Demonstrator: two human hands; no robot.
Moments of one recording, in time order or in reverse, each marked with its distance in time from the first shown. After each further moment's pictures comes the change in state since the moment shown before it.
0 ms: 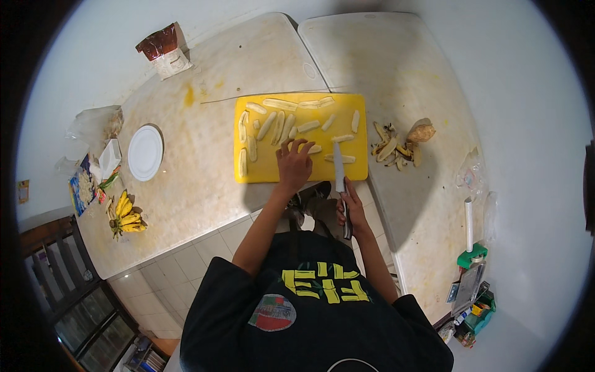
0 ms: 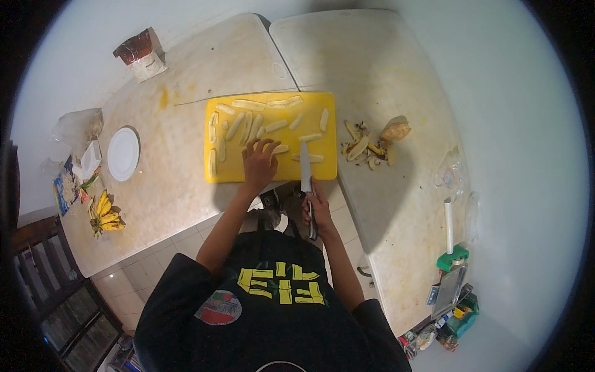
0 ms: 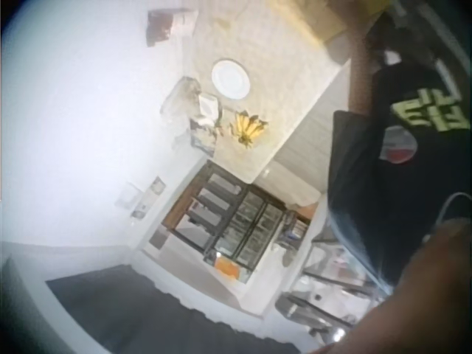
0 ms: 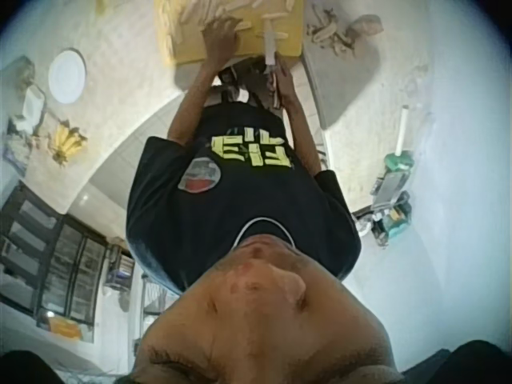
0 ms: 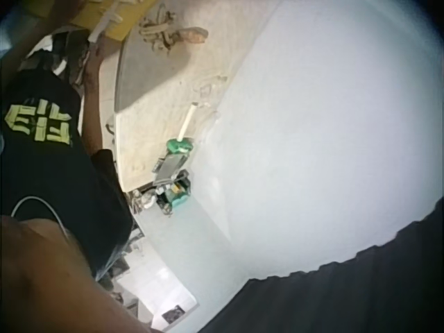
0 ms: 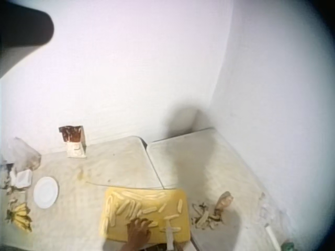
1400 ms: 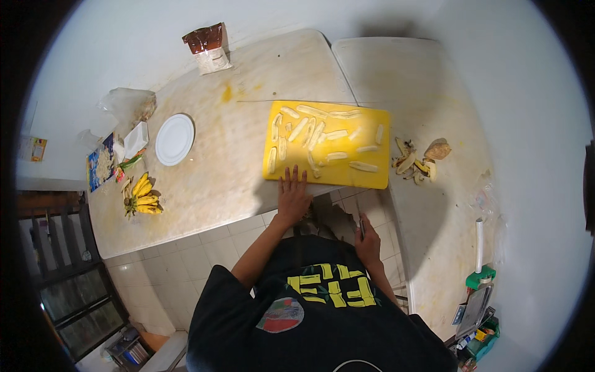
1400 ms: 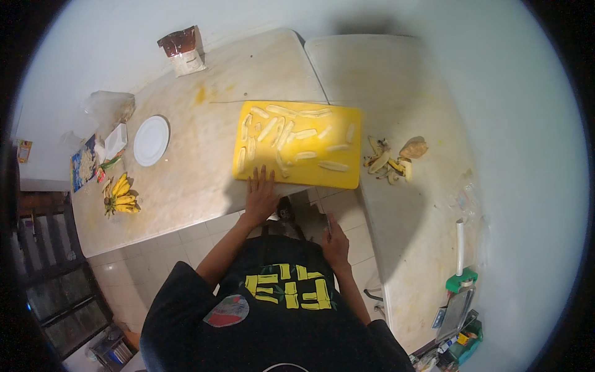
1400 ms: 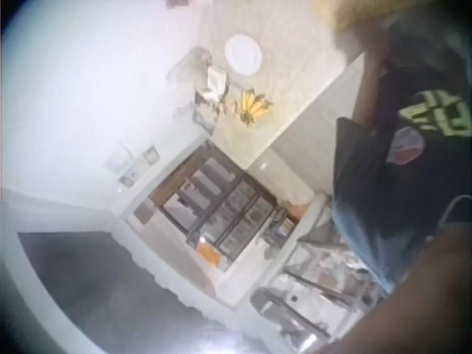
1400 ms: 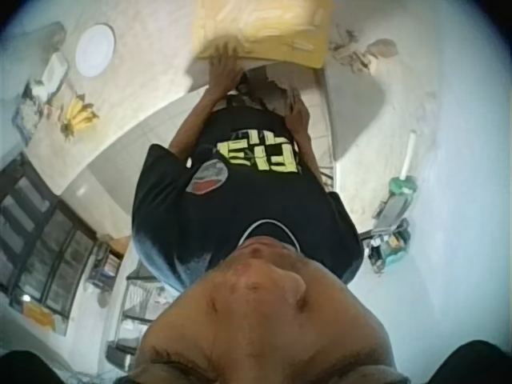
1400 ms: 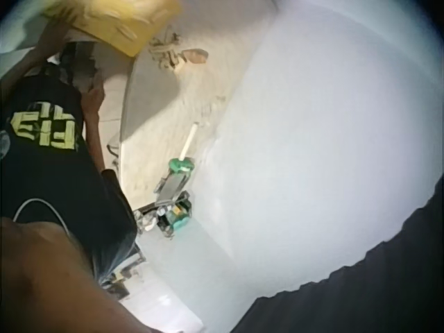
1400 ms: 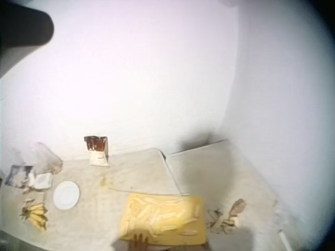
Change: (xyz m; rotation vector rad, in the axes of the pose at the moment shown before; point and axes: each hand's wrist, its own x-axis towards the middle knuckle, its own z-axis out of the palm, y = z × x) left_hand -0.123 -0.043 -0.044 0.212 -0.215 -0.092; right_hand -0.065 0.065 -0.006 -1.105 0.272 -0.712
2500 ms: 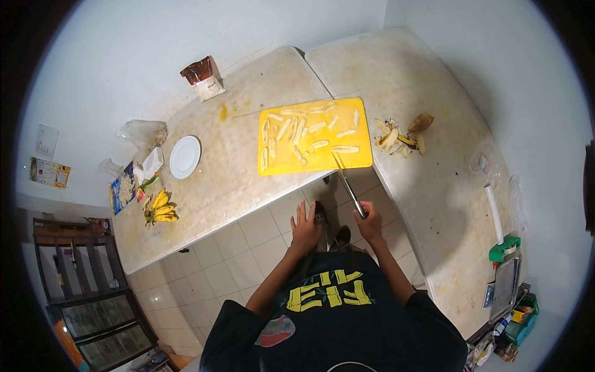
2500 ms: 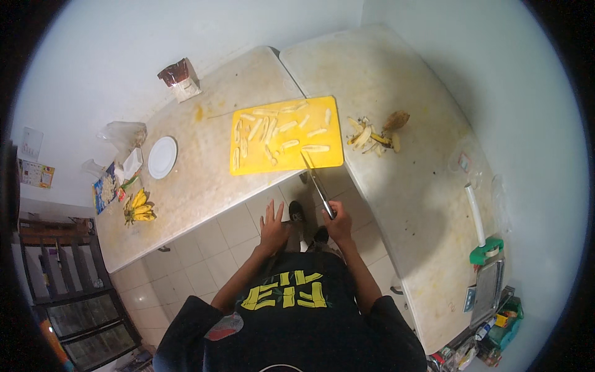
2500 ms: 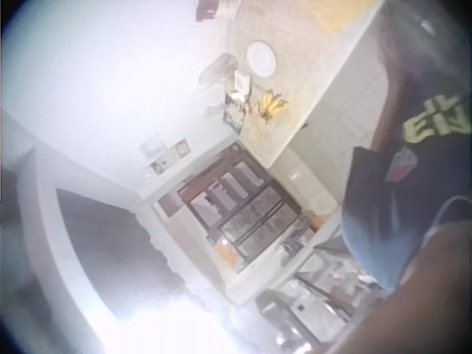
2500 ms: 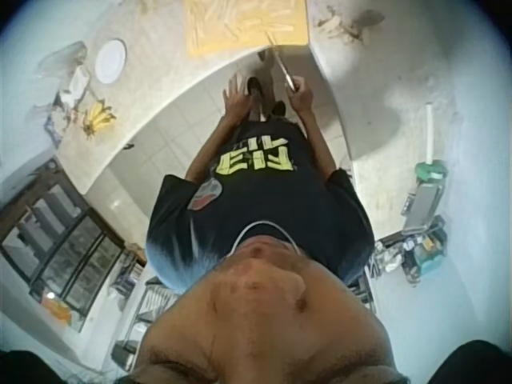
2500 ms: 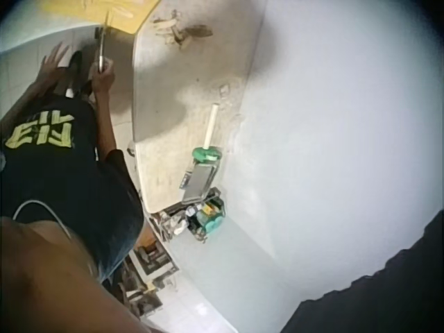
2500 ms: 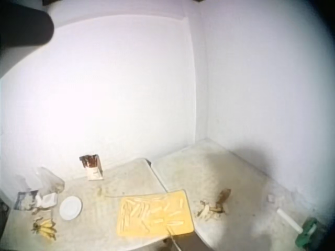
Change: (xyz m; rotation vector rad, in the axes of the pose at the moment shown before) left_hand -0.134 0.101 0.010 -0.166 -0.170 -0.116; right_hand -0.029 0.074 0.012 0.272 0.163 0.025
